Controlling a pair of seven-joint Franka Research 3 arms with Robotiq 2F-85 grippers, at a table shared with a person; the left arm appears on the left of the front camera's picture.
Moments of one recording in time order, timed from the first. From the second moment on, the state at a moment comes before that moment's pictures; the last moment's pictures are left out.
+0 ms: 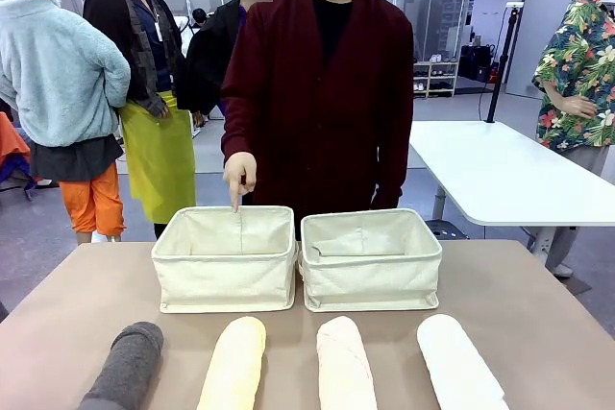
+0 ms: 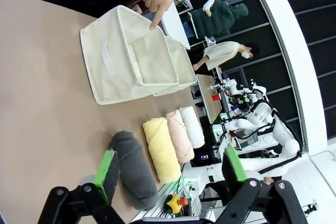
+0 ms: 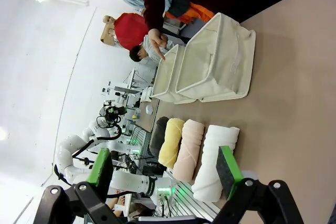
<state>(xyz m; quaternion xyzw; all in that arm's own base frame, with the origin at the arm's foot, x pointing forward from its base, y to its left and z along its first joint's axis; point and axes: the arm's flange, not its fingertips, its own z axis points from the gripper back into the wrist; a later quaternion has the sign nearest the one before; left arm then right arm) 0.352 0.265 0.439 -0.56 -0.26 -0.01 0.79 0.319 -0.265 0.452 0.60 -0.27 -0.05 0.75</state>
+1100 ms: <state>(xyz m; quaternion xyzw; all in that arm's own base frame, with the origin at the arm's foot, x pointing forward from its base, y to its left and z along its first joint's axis) 0.361 0.015 0.432 -0.21 -0.10 -0.10 0.97 0.320 -0.265 0.451 0.60 -0.26 -0.05 0.75</state>
